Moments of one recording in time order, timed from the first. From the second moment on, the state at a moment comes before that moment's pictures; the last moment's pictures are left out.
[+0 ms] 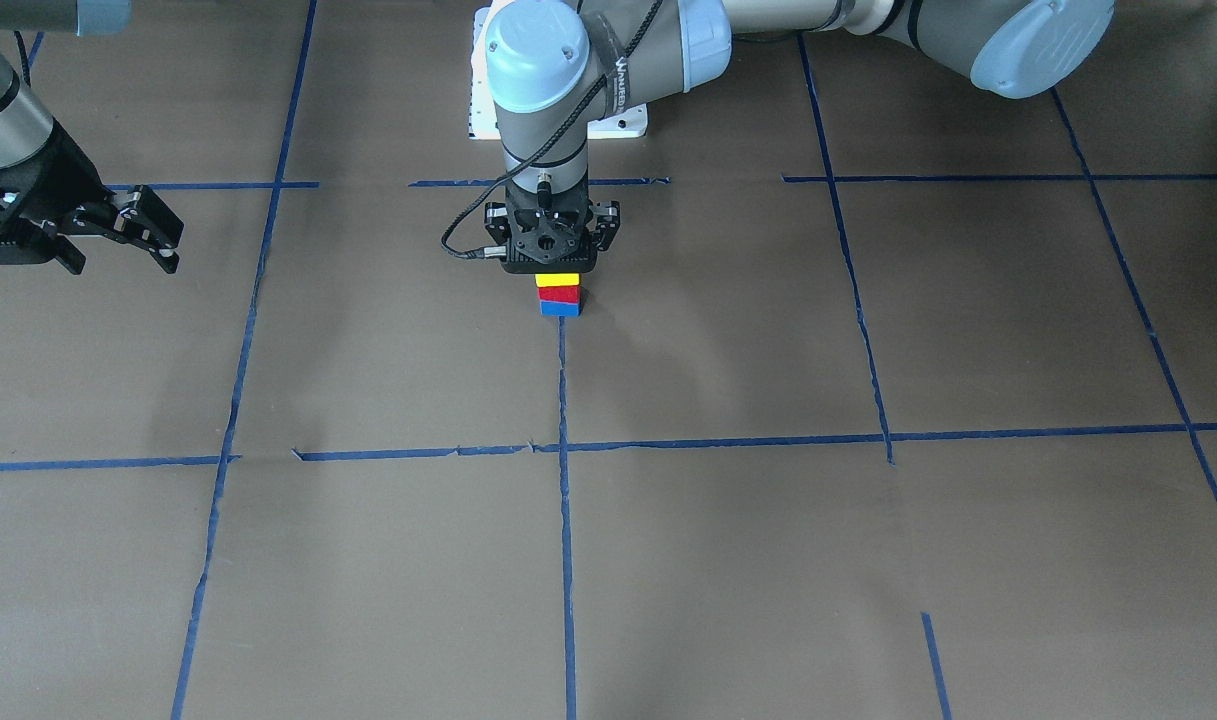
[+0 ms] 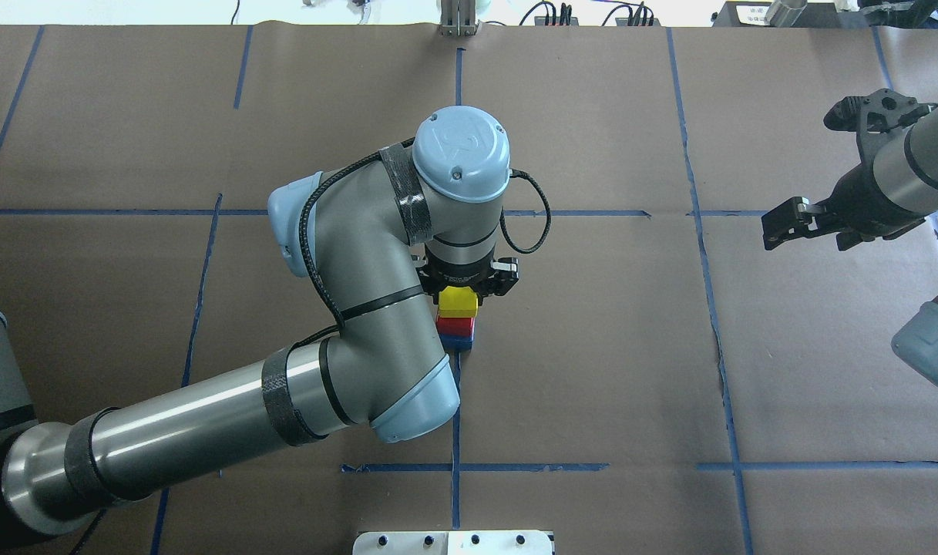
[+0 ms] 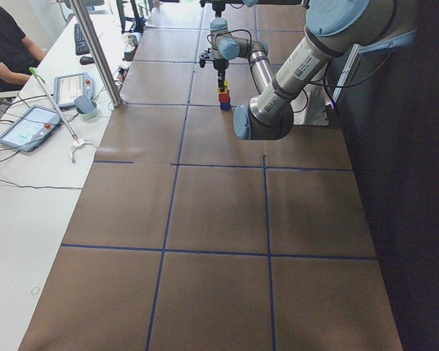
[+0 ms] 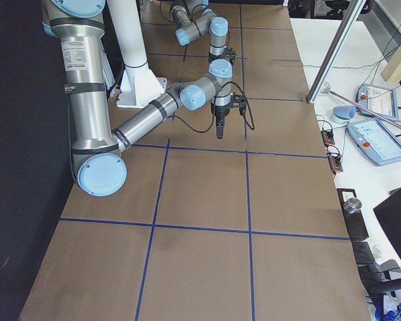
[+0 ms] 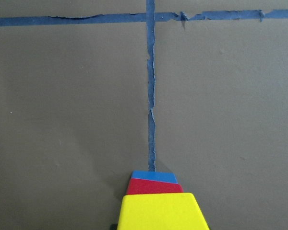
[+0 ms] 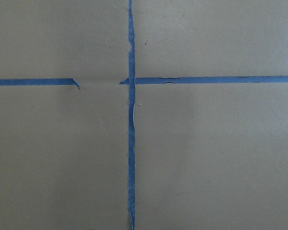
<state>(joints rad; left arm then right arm) -0.51 -2.54 -1.53 -1.35 -1.95 -1.17 0.95 -1.47 2.09 -1.63 2.12 0.83</state>
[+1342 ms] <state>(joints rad) -0.51 -2.51 -1.60 -1.36 -1.96 -1.18 0.95 -1.46 2.09 -1.63 2.14 0.83</state>
